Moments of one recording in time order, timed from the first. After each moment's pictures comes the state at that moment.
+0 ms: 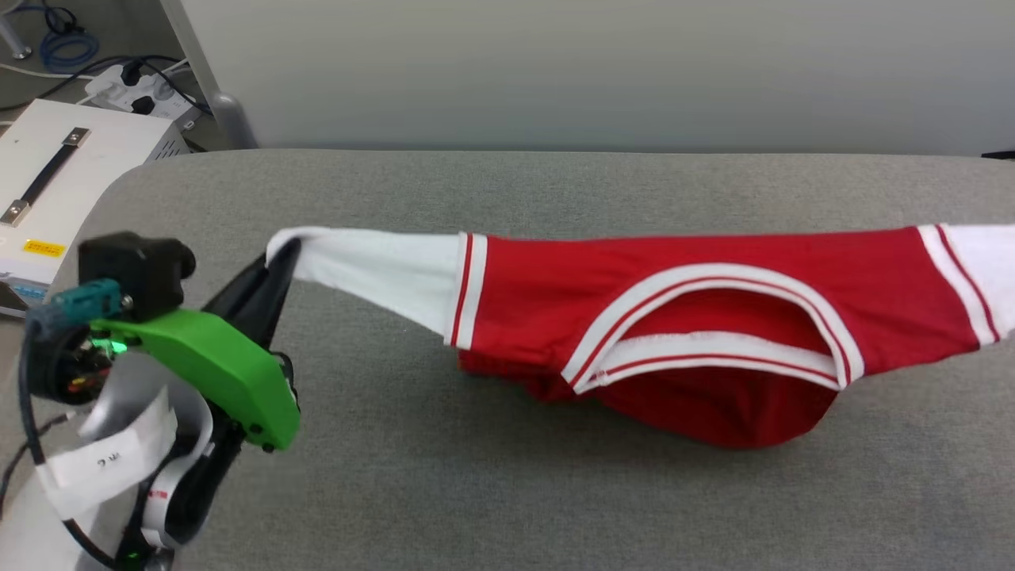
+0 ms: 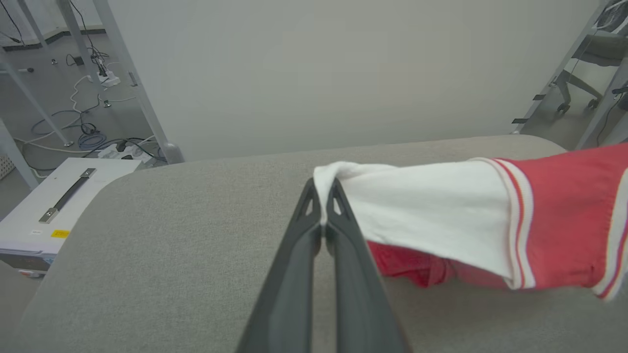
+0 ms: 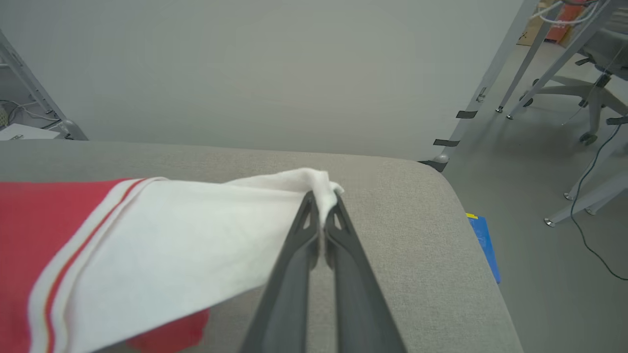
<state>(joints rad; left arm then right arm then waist) -0.22 0.55 -0.25 -0.42 -0.62 0.20 0.46 -0.13 -0.56 -0.28 -0.22 0.57 0.13 0.58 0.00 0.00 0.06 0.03</state>
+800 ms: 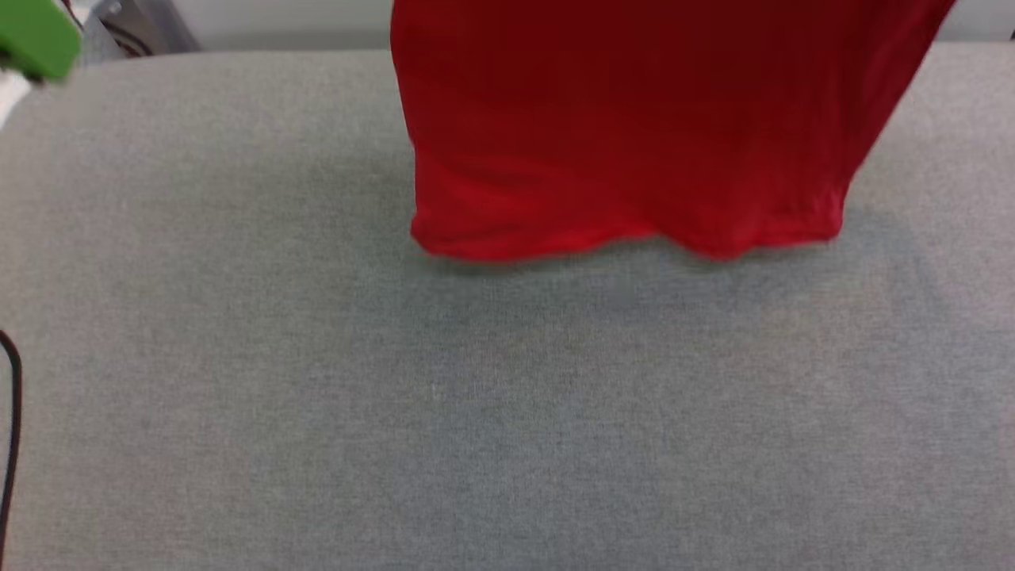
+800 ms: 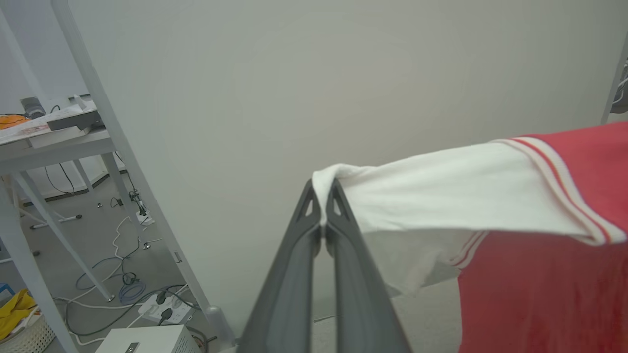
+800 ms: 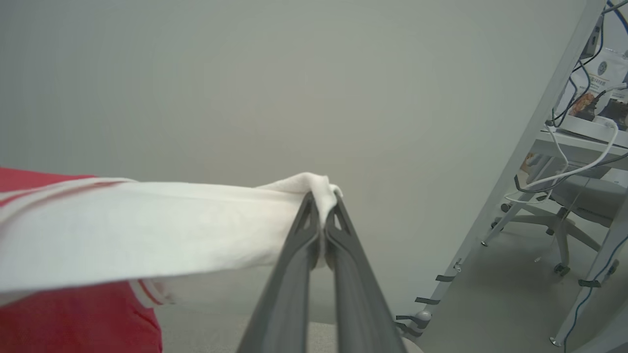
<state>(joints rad) -0.94 0.63 -0.18 -0.19 -0.64 0.04 0.50 -0.94 -0.65 -0.06 0.07 0.52 0.13 0.48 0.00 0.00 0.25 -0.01</state>
